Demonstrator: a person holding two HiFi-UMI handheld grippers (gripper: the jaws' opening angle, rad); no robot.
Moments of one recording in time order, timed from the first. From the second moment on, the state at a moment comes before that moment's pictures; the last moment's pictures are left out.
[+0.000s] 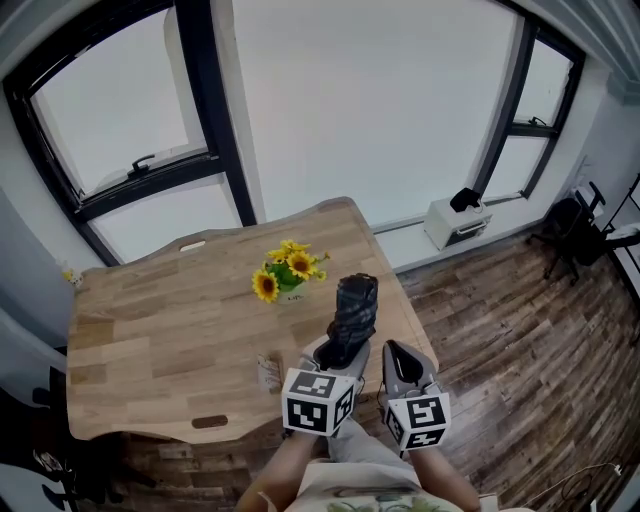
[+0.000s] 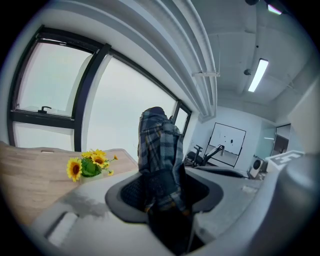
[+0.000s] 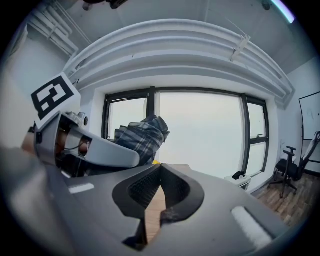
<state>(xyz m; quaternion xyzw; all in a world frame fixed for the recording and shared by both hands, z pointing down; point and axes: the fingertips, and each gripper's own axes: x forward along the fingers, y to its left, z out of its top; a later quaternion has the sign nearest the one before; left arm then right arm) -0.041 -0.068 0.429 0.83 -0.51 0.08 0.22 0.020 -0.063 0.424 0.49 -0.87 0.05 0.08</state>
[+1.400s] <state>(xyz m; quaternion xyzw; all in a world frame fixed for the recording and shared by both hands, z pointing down) -0.041 -0.172 0.434 0.84 -0.47 0.08 0.25 0.024 -0.166 0.431 0.51 -0.86 0.05 0.09</state>
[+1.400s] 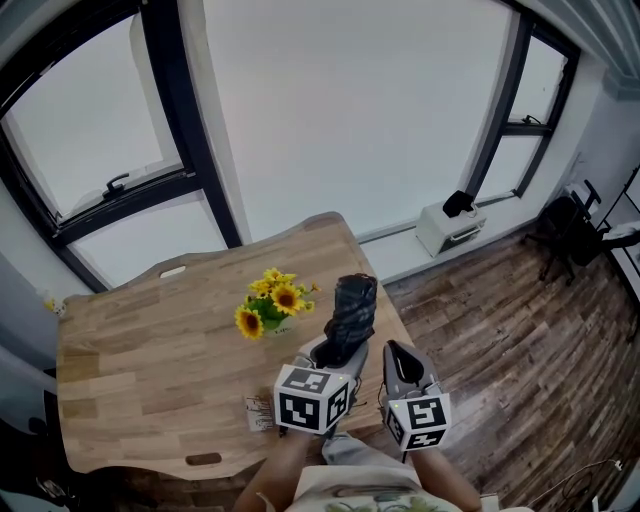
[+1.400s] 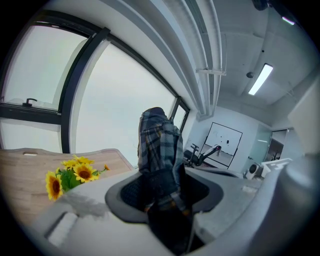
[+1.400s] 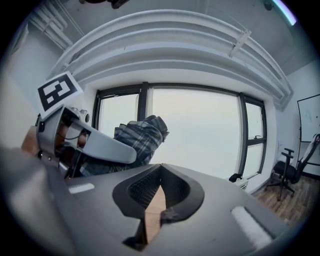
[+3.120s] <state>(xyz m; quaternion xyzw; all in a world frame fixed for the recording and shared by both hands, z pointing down) -0.030 -0.193 0.525 0.82 -0.44 0.18 0.31 0.031 -0.192 0.478 0.50 -0.85 0.10 0.12</state>
